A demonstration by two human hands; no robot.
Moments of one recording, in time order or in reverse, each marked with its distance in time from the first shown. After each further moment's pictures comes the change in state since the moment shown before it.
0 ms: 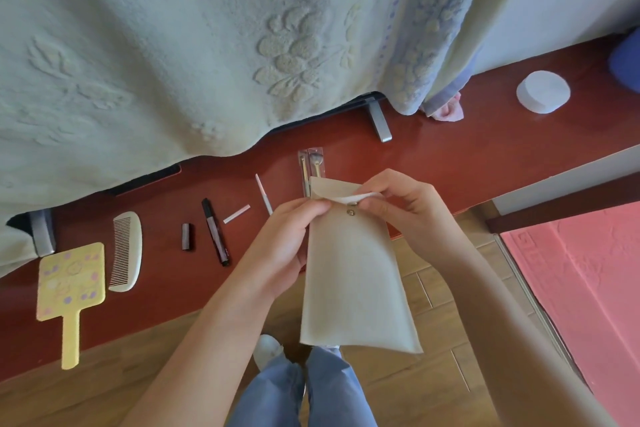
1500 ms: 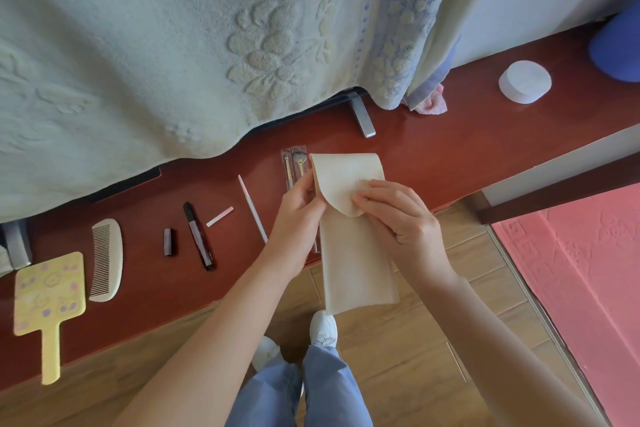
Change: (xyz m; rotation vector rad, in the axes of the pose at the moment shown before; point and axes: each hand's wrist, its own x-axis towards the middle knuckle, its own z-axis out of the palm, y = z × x) left_hand 0.037 -0.018 0.025 0.109 -0.036 0.378; right_hand -0.022 0.063 0.002 -0.657 0.415 -0.437
